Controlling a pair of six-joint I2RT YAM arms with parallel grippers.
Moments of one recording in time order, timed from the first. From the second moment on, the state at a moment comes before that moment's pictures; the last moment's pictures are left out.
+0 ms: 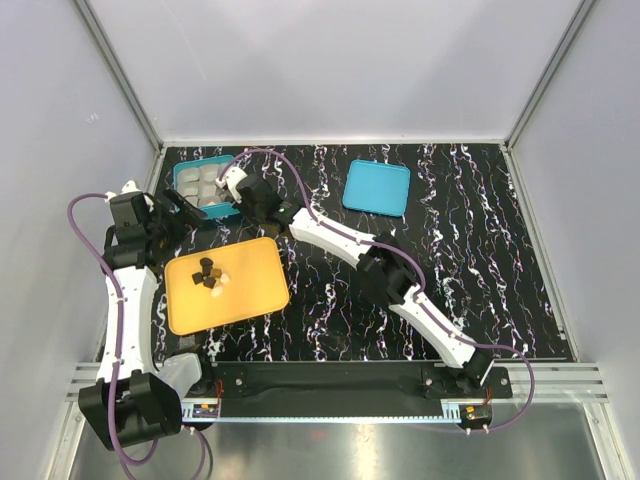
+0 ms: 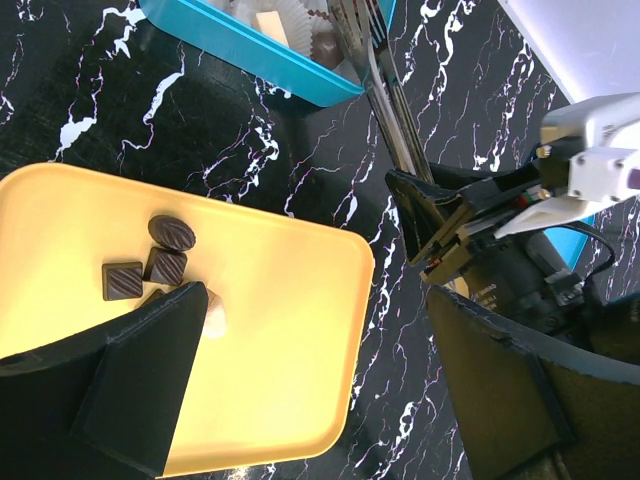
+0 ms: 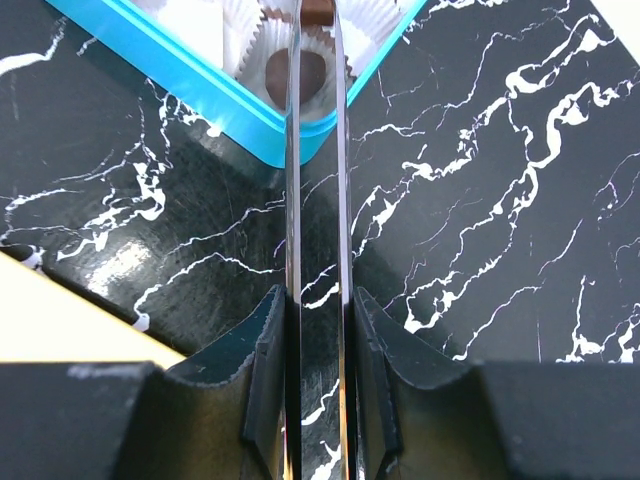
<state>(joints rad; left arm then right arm) 0.24 1.02 0.95 -0.58 0.20 -0.58 0.93 2.61 2.43 -0.38 0.23 -0.15</state>
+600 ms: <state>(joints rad) 0.24 1.02 0.95 -0.58 0.20 -0.58 0.93 2.62 2.43 -0.36 0.28 -0.17</state>
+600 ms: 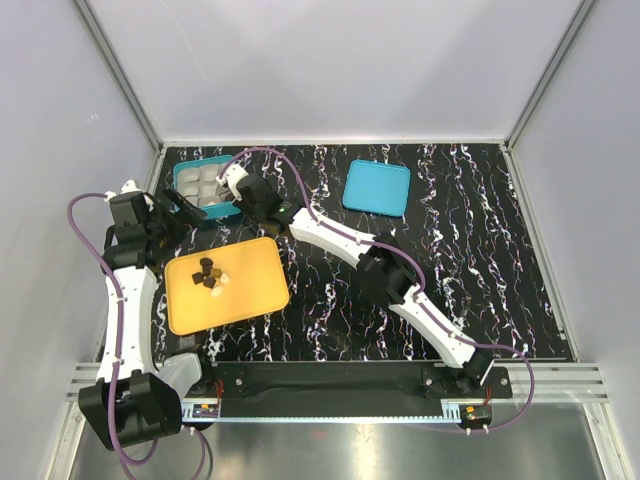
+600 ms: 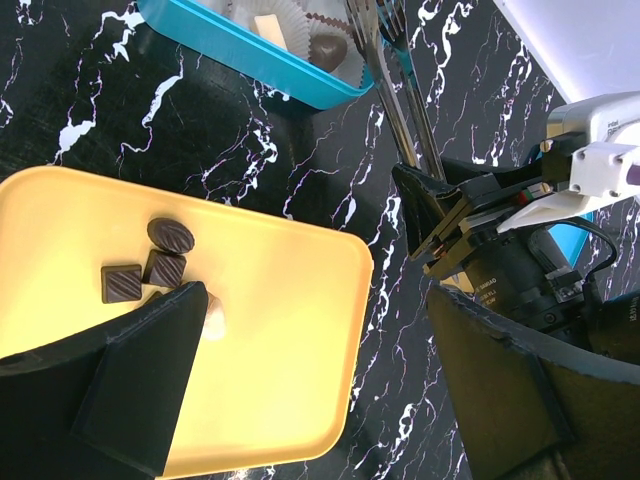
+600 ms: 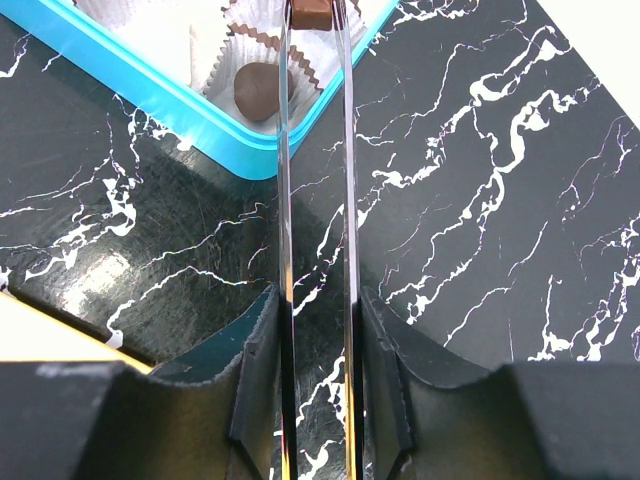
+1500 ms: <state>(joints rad) 0.24 1.02 0.95 -0.57 0.20 -0.58 0.93 2.60 2.39 -0.33 0.26 -0.18</state>
